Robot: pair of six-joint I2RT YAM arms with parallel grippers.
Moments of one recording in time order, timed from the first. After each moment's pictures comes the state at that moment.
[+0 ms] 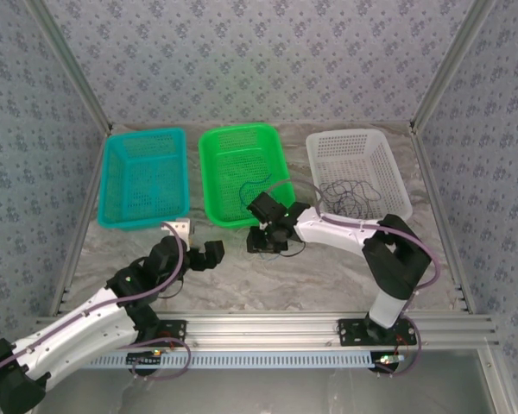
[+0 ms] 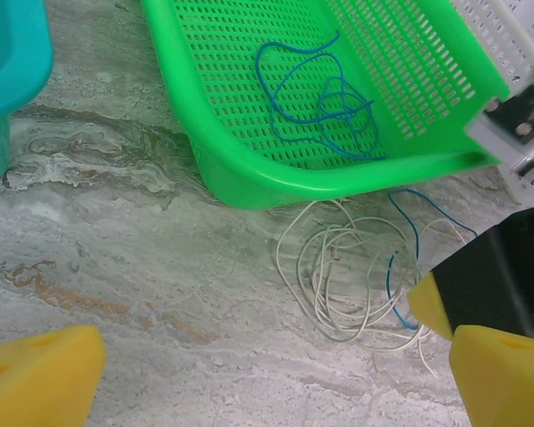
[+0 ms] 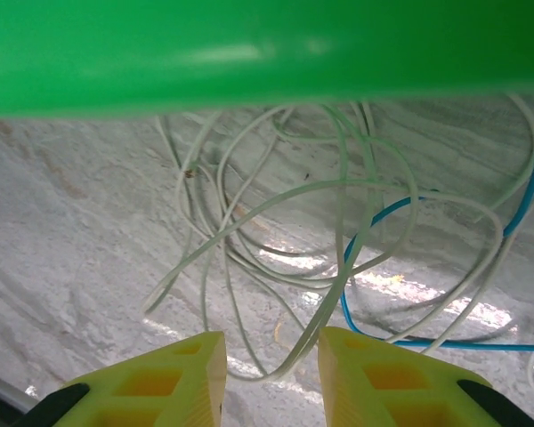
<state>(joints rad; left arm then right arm) -0.84 0.60 0.40 -0.37 -0.28 -0.66 0.89 1.73 1.13 -0.56 -0.17 0.79</state>
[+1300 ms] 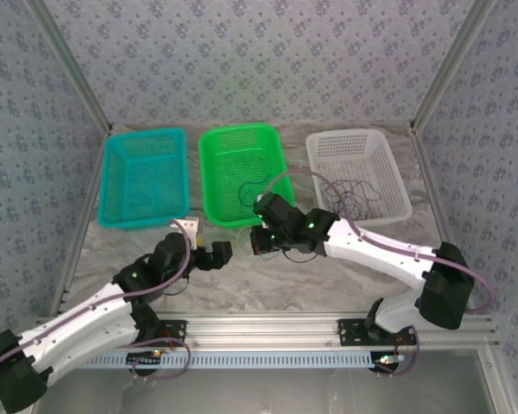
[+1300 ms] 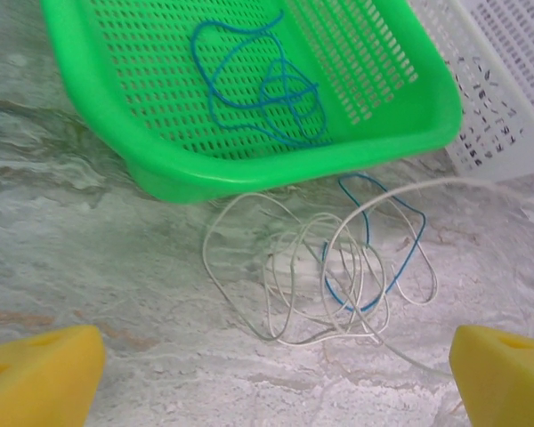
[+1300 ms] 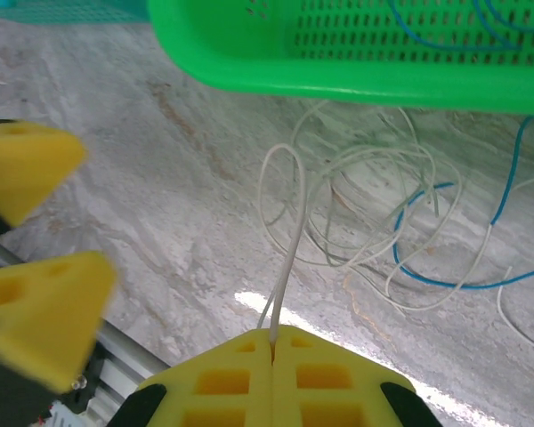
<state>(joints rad) -0.84 0.69 0.40 -0.26 -0.15 -0.65 1.00 1.41 1.13 -0.62 -0.03 0.70</state>
